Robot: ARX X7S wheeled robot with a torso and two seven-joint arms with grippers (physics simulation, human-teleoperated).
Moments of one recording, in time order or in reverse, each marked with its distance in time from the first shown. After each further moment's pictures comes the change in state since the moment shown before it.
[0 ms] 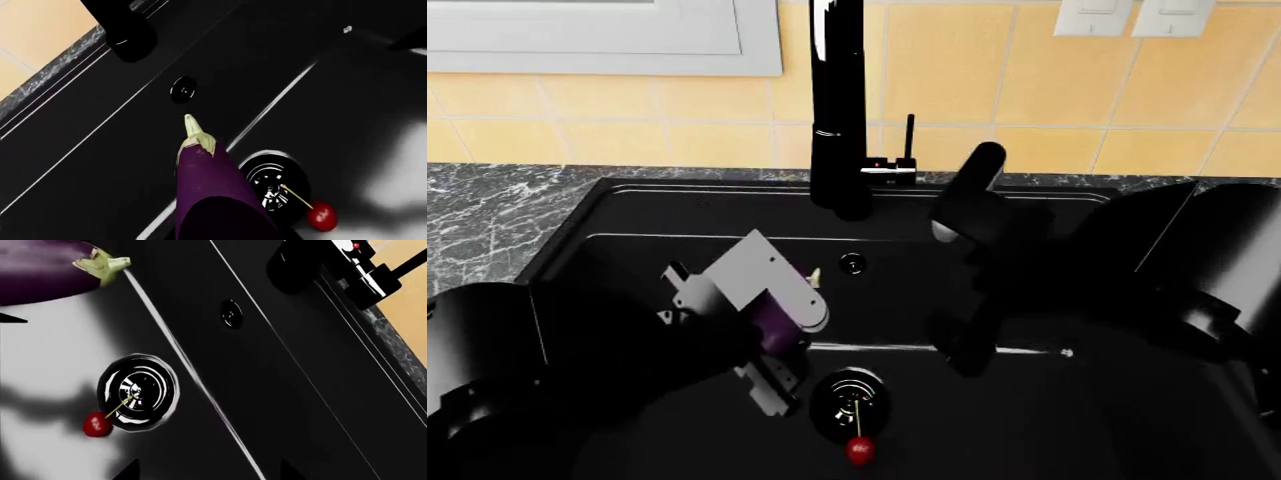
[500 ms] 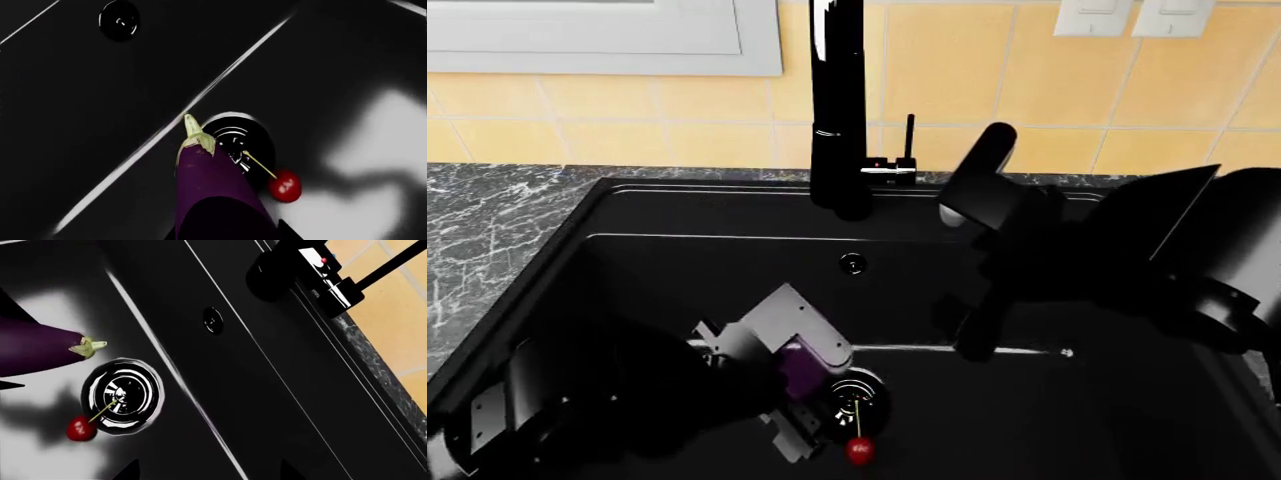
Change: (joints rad) left arm 0.107 0.093 0.065 -0.127 0.000 0.011 -0.031; right arm 0.043 0.013 -0.011 -0.003 -0.006 -0.004 0.003
